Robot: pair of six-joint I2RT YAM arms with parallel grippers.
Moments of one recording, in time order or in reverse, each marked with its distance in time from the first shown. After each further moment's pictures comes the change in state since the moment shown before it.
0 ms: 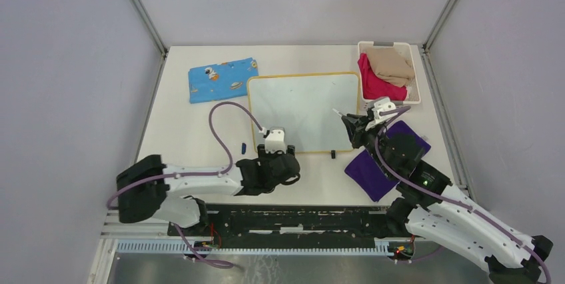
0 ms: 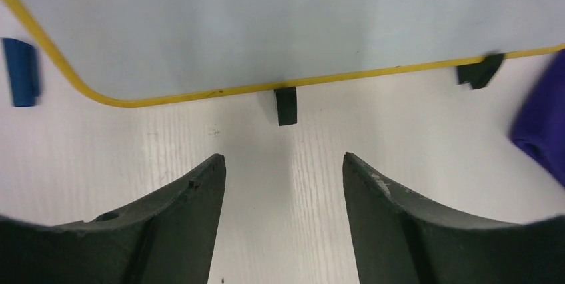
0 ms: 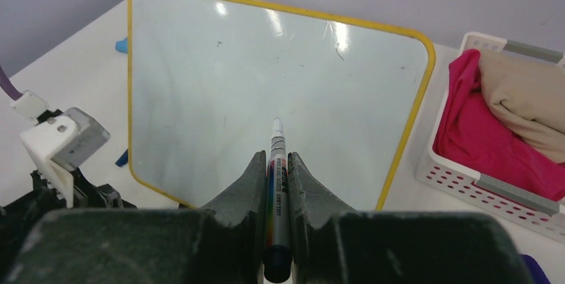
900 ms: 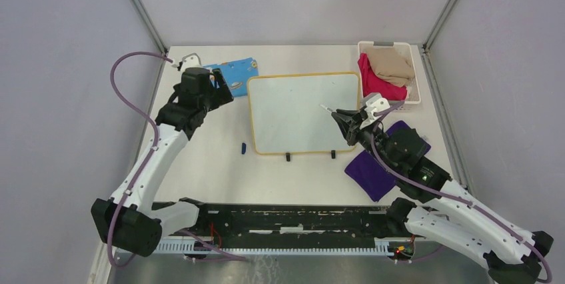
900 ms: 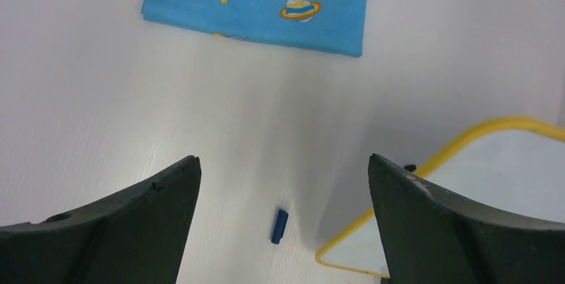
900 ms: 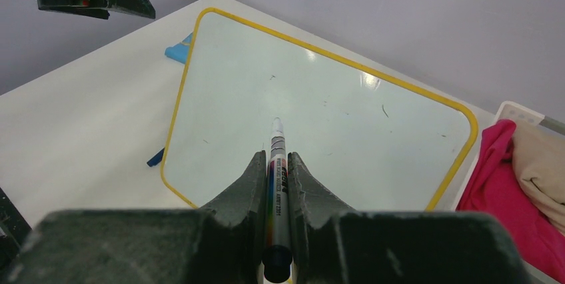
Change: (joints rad) left arm 0.897 -0.309 0.412 -0.396 0.351 0.453; right arm 0.000 0.050 0.093 0.038 -0.200 -0.108
